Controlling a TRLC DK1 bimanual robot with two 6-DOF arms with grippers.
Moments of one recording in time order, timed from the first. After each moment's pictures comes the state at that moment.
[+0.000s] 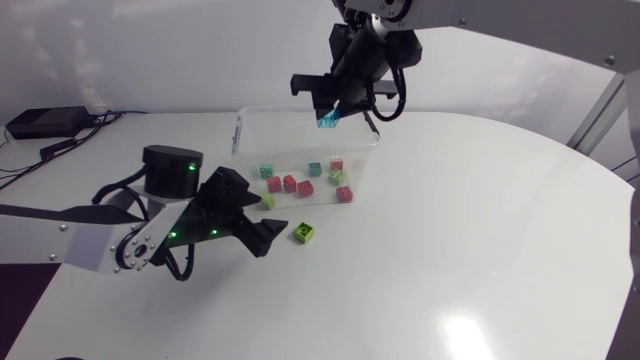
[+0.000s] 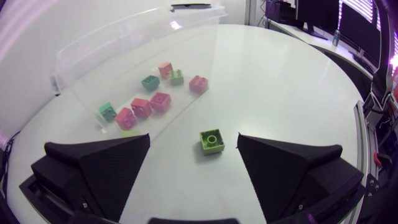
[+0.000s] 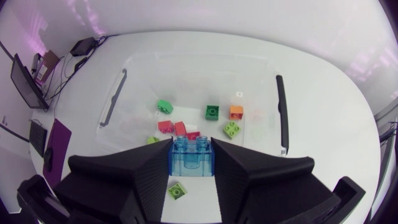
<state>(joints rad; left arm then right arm) -0.42 1.58 0.64 0.33 0.28 0.27 0.54 2.06 2.02 -0.88 0.00 0.31</state>
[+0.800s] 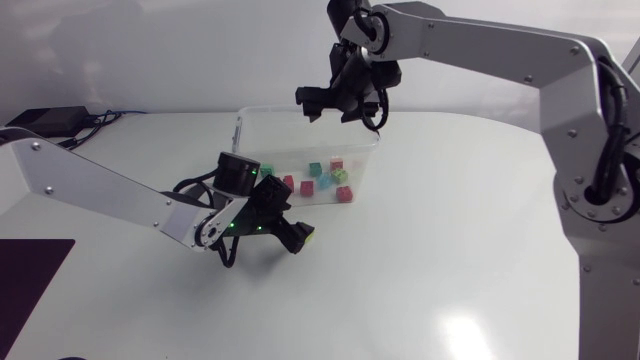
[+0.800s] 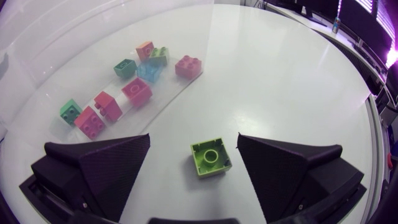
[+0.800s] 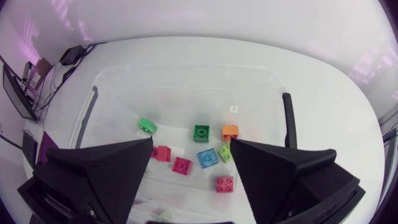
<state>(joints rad) -0.49 1.95 0.87 0.36 0.25 0.28 0.48 2.22 2.10 -0.76 0.01 0.28</state>
